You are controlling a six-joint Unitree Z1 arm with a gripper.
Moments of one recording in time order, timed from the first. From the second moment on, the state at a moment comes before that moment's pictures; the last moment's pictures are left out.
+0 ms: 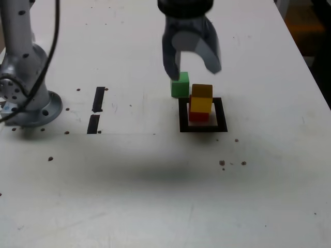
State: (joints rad) arm -0.10 1.77 -1.46 1.21 0.06 -0.01
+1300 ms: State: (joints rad) arm 0.08 1.82 -1.29 1.08 0.05 0.07
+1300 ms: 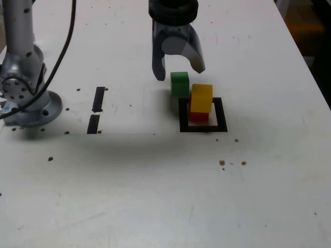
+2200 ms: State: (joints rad) arm 0.16 1.95 -1.28 0.98 0.02 0.15
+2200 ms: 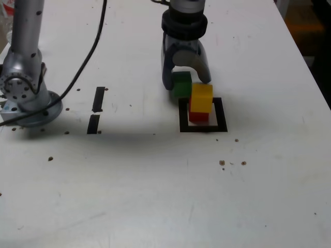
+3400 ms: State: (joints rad) arm 0.17 1.80 -1.40 1.20 0.03 0.16
